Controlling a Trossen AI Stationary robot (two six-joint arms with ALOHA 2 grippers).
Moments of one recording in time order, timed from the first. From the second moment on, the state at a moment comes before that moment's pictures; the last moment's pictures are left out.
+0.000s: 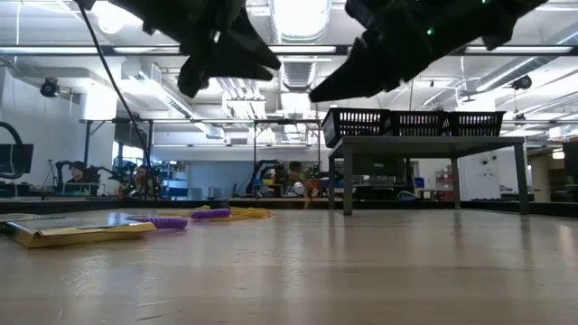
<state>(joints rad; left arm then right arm) -0.29 1.48 0.84 0.12 -0.56 -0.63 0.22 1.54 0.78 0.30 0.34 -0.03</state>
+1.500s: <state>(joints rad) -0.27 1.47 0.82 0.11 -0.56 -0.64 -0.39 1.43 1.48 -0.77 0.43 -0.26</state>
